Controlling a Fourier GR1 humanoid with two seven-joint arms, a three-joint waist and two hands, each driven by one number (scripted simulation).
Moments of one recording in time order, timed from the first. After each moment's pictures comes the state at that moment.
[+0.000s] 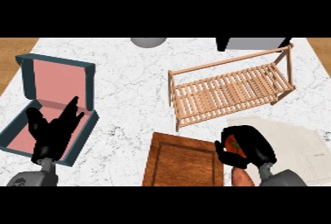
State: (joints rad) left arm -0.06 0.25 0.01 -1.43 0.19 0.04 0.28; right arm -0.11 -0.34 0.39 -1.41 0.67 0.07 0.16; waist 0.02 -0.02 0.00
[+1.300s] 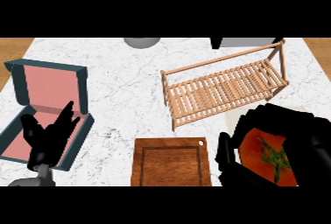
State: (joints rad) left arm -0.01 0.24 0.03 -1.44 0.18 0.05 0.26; right arm -0.42 -0.13 0.29 -2.34 0.65 0.47 0.89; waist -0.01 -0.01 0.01
